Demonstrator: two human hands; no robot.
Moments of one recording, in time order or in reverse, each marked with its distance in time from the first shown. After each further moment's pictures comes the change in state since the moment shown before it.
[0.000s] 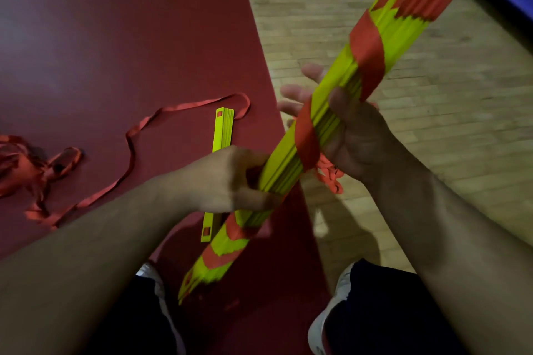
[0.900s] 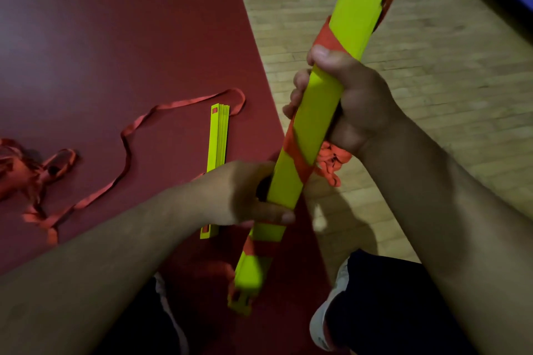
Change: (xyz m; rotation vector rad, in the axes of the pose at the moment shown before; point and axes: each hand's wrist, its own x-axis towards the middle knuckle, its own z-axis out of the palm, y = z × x) left_hand 0.005 -0.006 0.031 0.026 -0.069 -0.021; right_hand 0.006 -0.027 0.016 0.037 0.183 0.057
